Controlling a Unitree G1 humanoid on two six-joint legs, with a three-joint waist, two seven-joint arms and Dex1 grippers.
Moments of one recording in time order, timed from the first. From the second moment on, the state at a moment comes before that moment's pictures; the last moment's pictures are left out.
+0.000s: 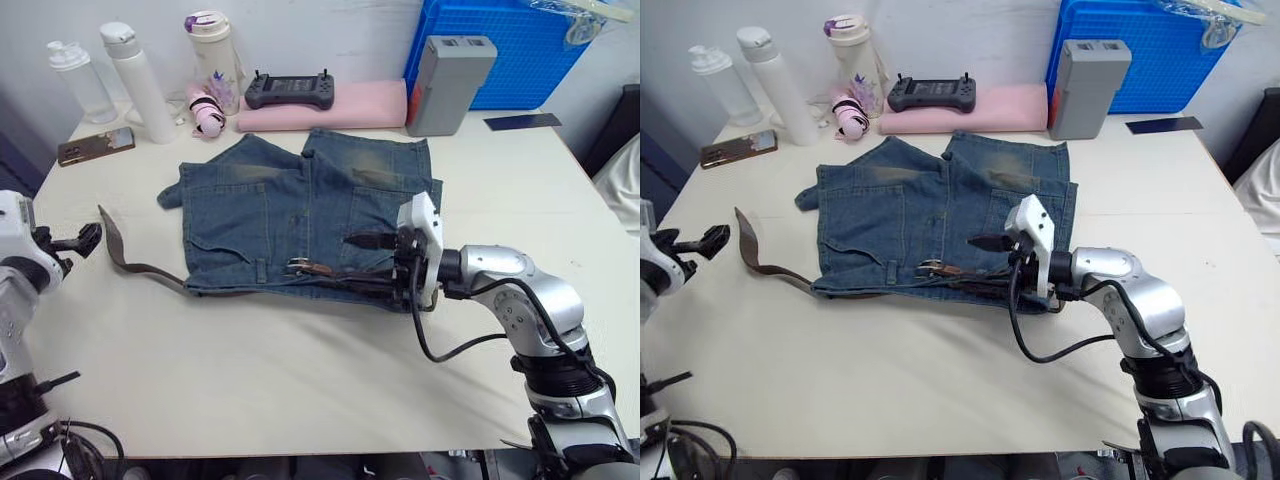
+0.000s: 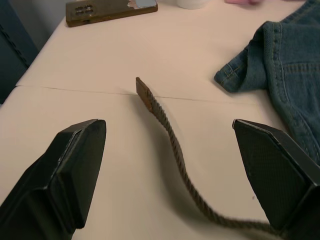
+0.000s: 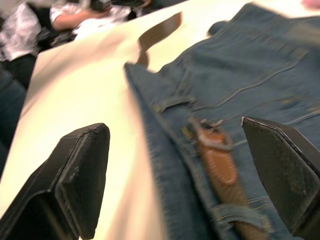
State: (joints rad) left arm -0.42 0.70 0.63 0.04 -0.29 0.89 -0.24; right arm -0.53 -0.54 0.12 -0.28 0.56 0.72 0.96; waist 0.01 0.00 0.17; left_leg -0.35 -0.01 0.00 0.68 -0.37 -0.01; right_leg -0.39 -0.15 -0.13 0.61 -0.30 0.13
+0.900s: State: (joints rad) left arm -0.50 0.67 0.52 0.41 -0.29 0.60 -0.26; right arm -0.50 -0.56 0.13 -0.33 0.55 0.71 0.94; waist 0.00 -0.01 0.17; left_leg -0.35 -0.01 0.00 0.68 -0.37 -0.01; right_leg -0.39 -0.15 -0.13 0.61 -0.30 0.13
